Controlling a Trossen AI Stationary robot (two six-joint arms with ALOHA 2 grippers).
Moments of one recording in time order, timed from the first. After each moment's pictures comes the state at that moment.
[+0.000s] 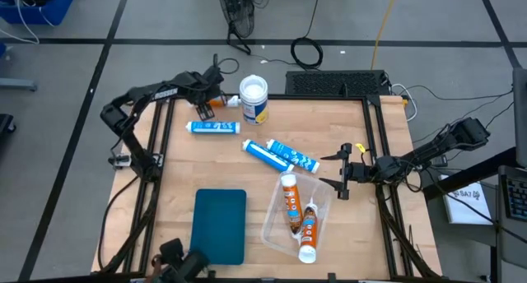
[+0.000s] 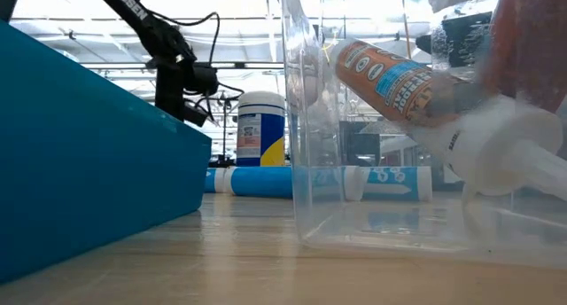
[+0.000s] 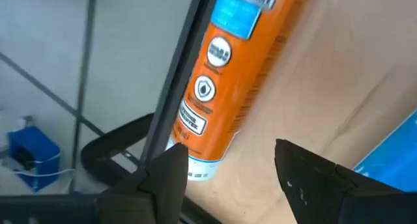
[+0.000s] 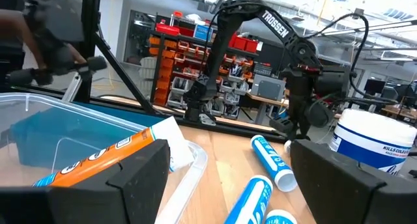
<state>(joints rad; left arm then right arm) 0.86 1.71 1.18 -0.81 -0.37 0.46 0.35 0.85 0.02 1.00 0.42 -0.27</state>
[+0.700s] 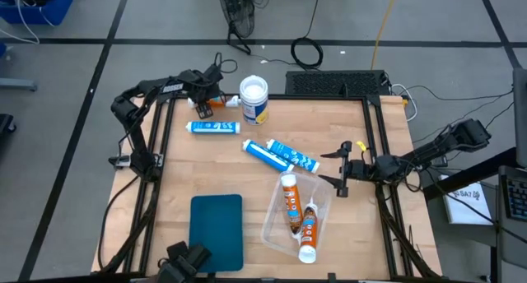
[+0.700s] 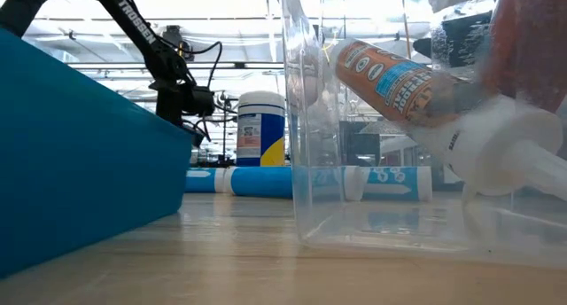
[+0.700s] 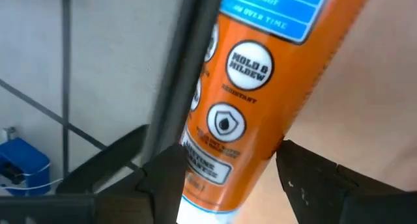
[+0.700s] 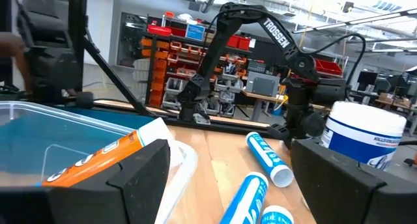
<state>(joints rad) 0.93 1.89 1.18 -0.80 -0.24 0.53 0.31 0.85 0.02 1.00 0.42 -0.23</state>
